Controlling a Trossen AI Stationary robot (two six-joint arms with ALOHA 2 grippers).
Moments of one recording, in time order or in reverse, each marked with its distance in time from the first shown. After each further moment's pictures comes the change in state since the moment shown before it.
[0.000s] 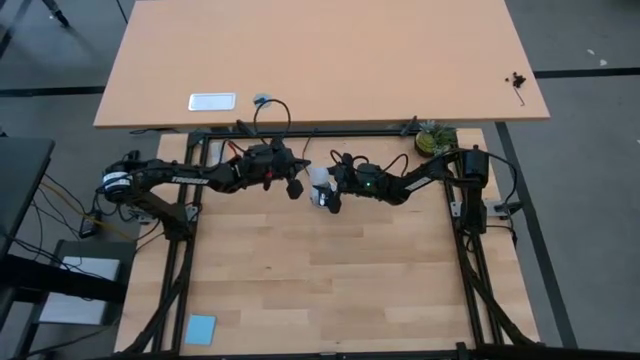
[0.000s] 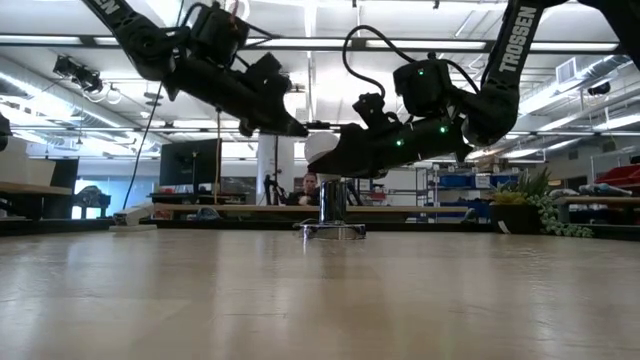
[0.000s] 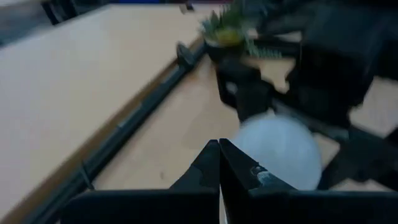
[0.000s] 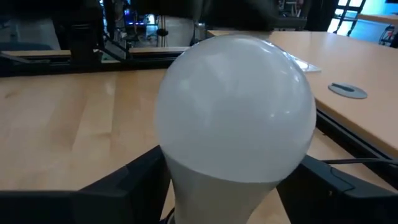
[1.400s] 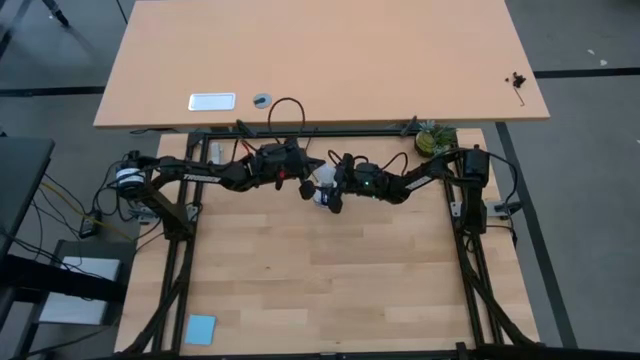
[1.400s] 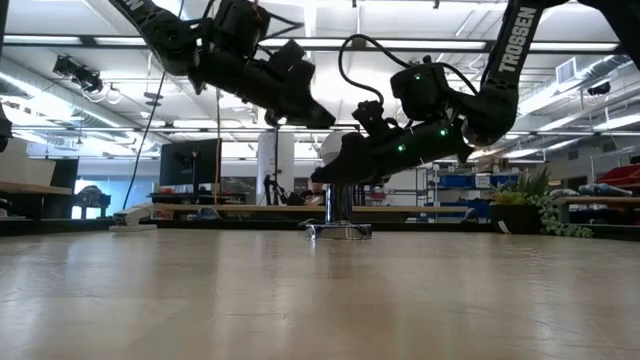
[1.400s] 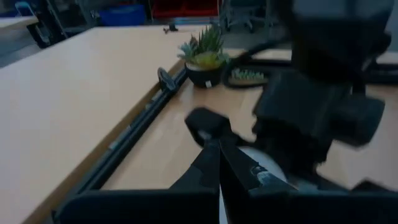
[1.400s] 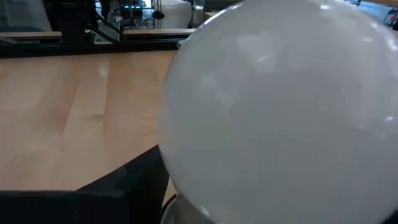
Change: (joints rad) left arm -0.042 0.090 0.152 0.013 0.003 0.035; right arm -0.013 -0.003 0.001 -0.069 0.000 0.002
